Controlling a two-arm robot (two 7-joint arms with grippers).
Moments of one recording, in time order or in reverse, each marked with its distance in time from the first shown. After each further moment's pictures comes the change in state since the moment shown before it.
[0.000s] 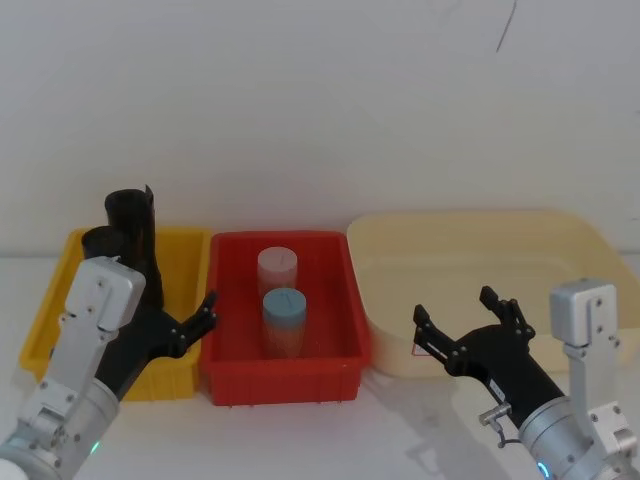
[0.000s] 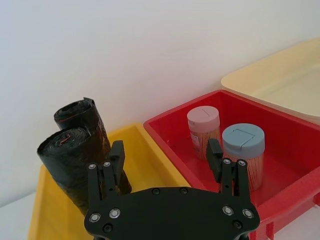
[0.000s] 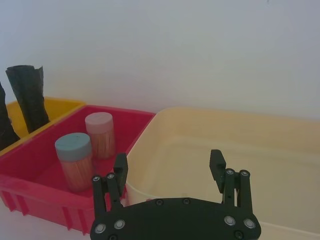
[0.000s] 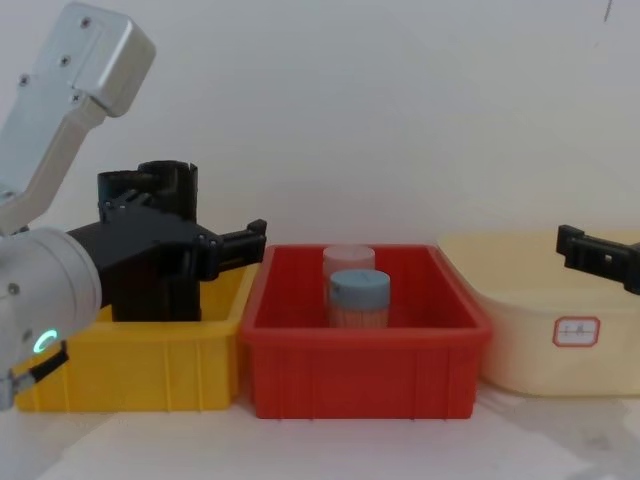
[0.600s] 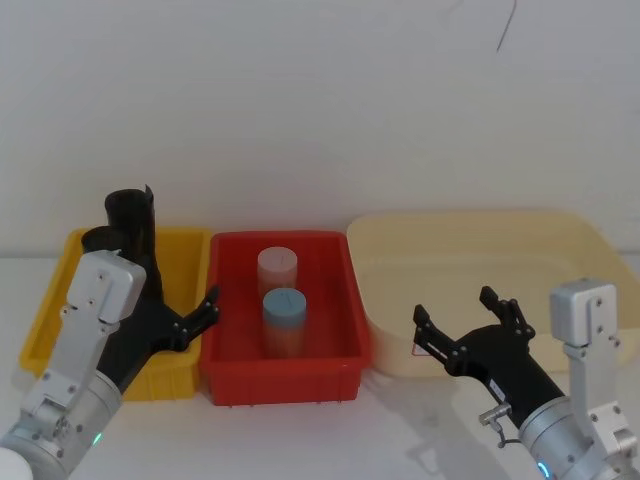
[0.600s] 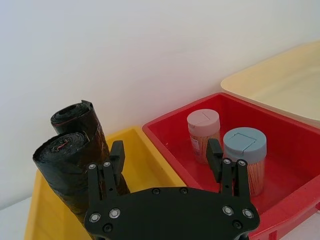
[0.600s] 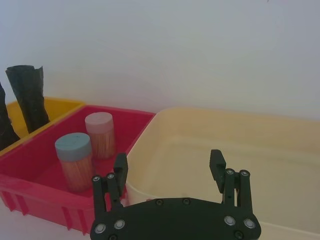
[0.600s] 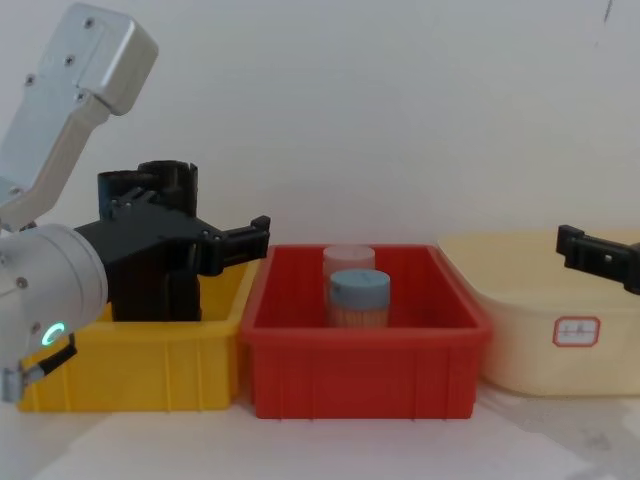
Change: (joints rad) left arm -0.029 -0.006 0.006 0.035 -0.016 -0.015 -0.017; right arm 0.000 0.000 0.000 0.000 0.000 0.000 0.000
